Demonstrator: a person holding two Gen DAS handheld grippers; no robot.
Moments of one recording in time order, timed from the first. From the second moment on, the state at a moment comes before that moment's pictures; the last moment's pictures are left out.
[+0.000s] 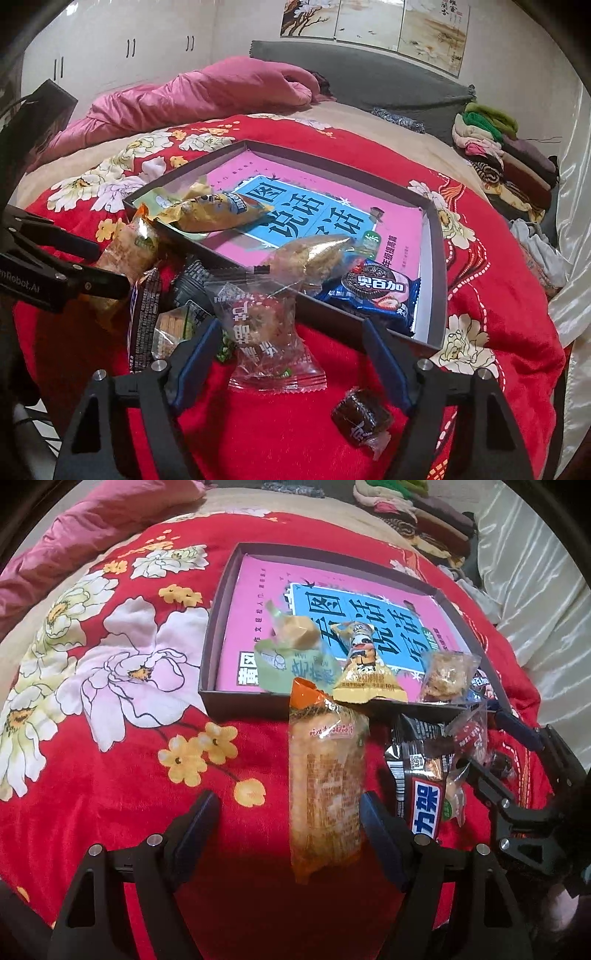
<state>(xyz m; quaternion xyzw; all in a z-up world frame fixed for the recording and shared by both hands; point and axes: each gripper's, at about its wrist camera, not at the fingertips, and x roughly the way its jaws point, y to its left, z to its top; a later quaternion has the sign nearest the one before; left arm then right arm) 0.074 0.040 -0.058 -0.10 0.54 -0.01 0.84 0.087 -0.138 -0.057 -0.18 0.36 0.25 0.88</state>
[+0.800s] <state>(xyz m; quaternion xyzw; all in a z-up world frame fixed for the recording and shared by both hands) 0.081 0.021 -0.066 -0.10 0.53 -0.02 0.84 0.089 -0.142 -0.052 -0.14 0.37 0.28 0.88</state>
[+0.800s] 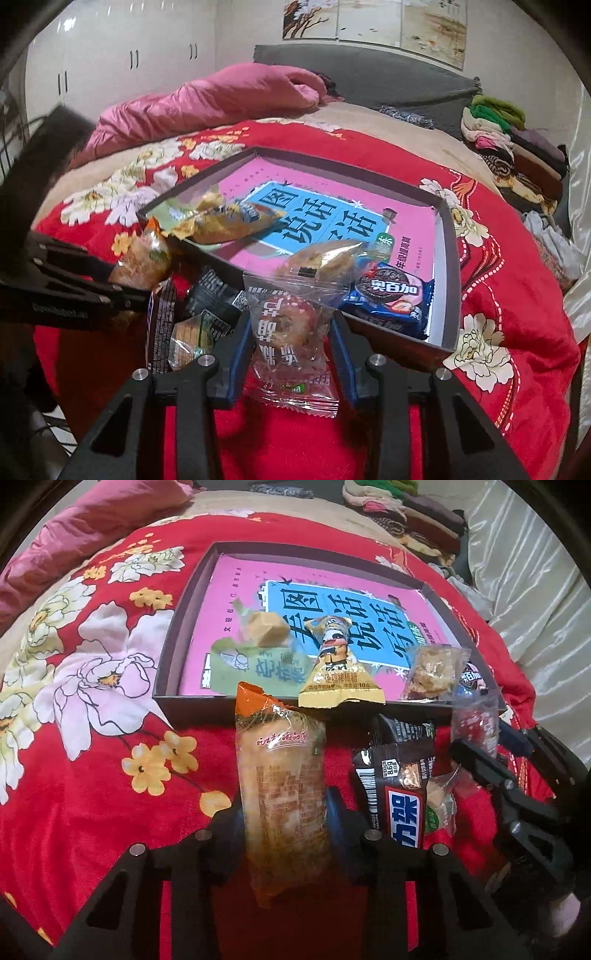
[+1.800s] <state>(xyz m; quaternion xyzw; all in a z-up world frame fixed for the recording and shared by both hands) 0.074 0.062 0.002 -0.14 0.46 -0.01 0.88 0.093 -0.167 -0.016 -0.04 0.32 0.30 0.90</state>
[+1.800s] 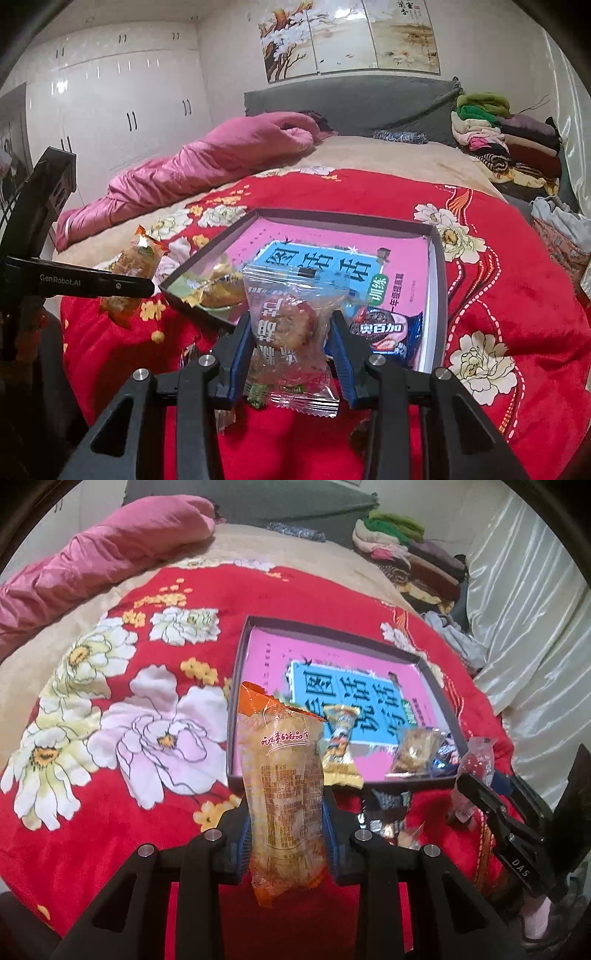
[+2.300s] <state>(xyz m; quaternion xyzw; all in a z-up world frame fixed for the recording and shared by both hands) 0.081 0.040 0.021 -0.13 0.44 -0.03 0.89 0.097 -0.180 -0.007 -0.02 0.30 0.29 0.91</state>
